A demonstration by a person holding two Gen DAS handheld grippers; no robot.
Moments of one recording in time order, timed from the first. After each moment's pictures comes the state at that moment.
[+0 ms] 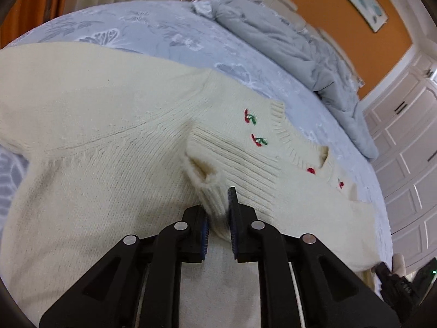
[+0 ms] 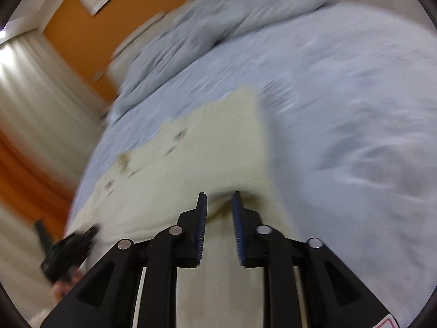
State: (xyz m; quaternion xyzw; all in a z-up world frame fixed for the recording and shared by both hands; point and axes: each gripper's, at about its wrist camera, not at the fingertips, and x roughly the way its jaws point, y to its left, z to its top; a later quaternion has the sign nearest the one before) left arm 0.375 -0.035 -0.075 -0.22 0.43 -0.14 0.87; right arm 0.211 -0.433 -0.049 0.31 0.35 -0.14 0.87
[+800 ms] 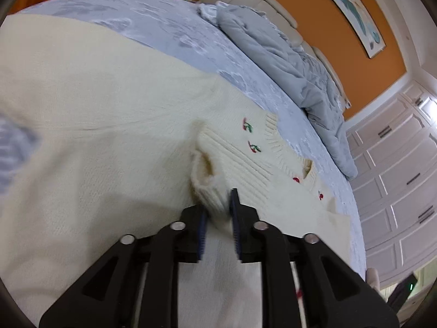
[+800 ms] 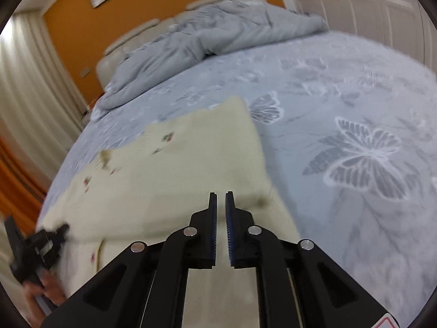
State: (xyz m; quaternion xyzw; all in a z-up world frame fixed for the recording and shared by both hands) left arm 0.365 0.002 -0.073 -0.29 0.42 -0.15 0.85; right arm 0.223 -0.397 -0.058 0.23 0.35 -0.16 0.89
